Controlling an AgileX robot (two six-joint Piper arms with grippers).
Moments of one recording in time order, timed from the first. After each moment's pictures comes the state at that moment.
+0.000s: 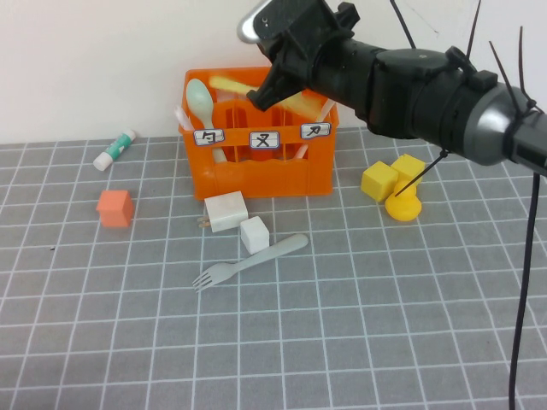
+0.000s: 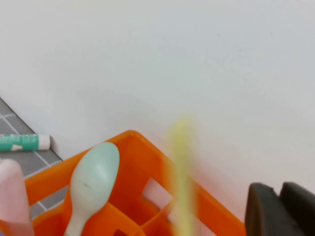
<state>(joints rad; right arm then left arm) 0.56 2.13 -1.82 1.75 0.02 -2.14 0.21 -0.01 0.02 -0.14 0.37 -0.04</state>
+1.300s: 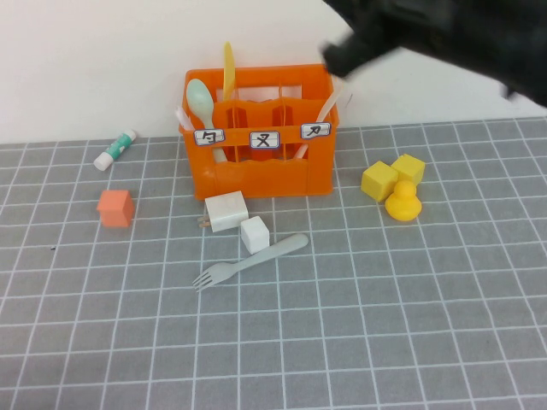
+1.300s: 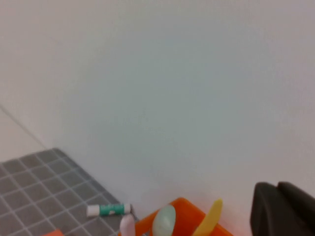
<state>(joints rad) 0.54 1.54 -1.35 1.75 0.23 -2.00 0.21 -0.01 0.02 -0.14 0.37 -0.04</state>
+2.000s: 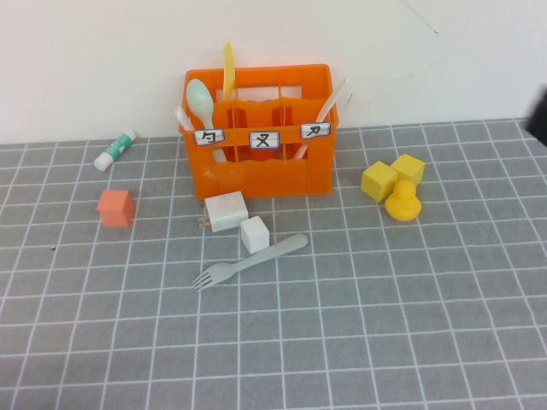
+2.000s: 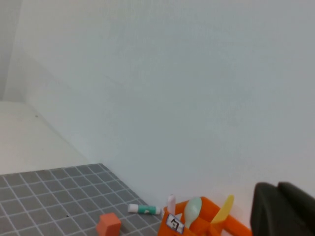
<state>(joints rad) 0.54 0.77 -0.73 1.74 0.32 -2.04 0.21 -0.01 0.02 -0.14 0.37 -0.04</state>
